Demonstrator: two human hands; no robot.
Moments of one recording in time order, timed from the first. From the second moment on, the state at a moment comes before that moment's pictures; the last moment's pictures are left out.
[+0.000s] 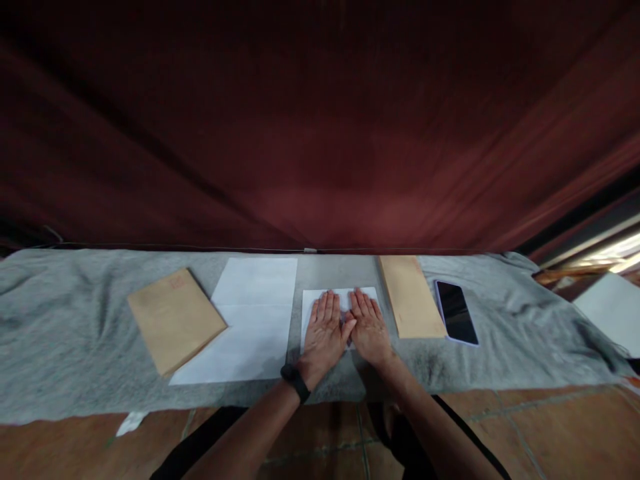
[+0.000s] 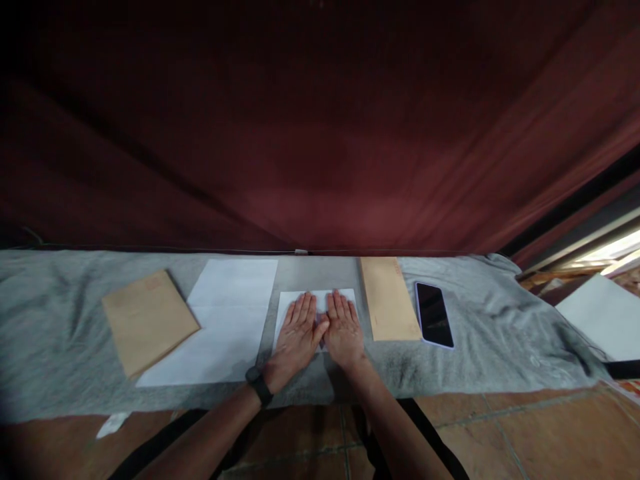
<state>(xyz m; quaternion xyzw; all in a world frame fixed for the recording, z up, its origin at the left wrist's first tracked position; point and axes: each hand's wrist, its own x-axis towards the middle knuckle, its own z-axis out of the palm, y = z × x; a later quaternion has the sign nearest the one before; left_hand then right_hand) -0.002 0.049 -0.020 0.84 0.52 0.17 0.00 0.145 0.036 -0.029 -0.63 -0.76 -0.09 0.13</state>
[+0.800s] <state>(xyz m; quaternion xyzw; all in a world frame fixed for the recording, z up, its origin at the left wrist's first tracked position) -0.026 0.050 -0.009 0.82 0.56 0.13 -0.02 0.126 0.037 -0.018 -0.59 -0.78 -0.01 0.20</state>
